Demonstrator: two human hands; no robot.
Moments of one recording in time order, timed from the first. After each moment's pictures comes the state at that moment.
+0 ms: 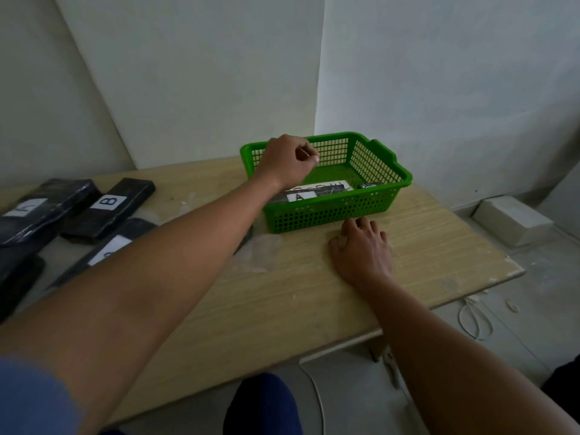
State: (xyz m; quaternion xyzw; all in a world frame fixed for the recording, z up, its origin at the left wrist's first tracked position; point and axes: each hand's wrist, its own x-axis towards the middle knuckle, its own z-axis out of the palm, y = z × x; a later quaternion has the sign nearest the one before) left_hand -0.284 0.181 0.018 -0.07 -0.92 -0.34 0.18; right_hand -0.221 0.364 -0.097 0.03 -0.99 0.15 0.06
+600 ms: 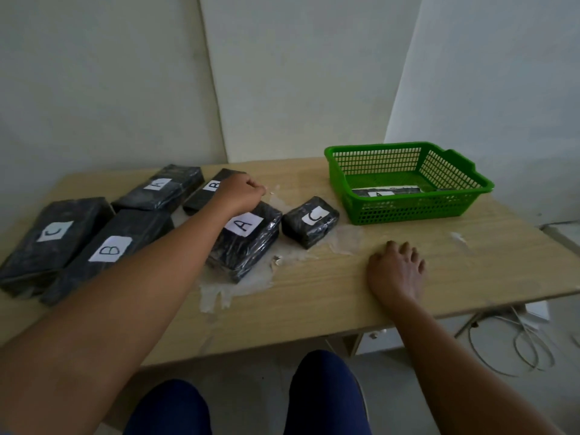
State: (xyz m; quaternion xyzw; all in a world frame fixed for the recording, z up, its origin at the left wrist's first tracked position) left_hand -0.136 -0.040 -0.004 0.18 -0.92 -0.35 0.08; right_hand -0.134 0.265 -0.109 -0.07 -0.98 0.18 0.02
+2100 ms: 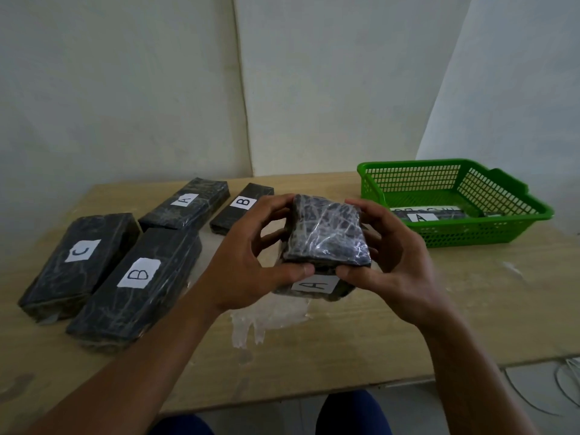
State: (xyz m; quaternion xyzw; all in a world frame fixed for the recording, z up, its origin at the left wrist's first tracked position) left_hand -0.016 -0.041 0.004 -0.12 -0.81 -0.54 0.17; right_hand -0.086 0.194 0.000 0.35 -0.65 0.67 -0.05
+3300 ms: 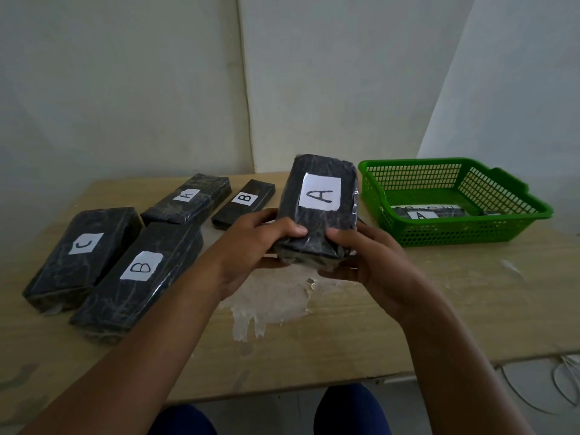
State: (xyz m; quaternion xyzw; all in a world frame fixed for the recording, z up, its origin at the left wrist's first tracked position) left_hand -0.025 -0.031 0.027 0.11 -0.71 -0.70 0.00; right_hand -0.087 0.168 0.009 0.13 -0.63 0.73 -0.23
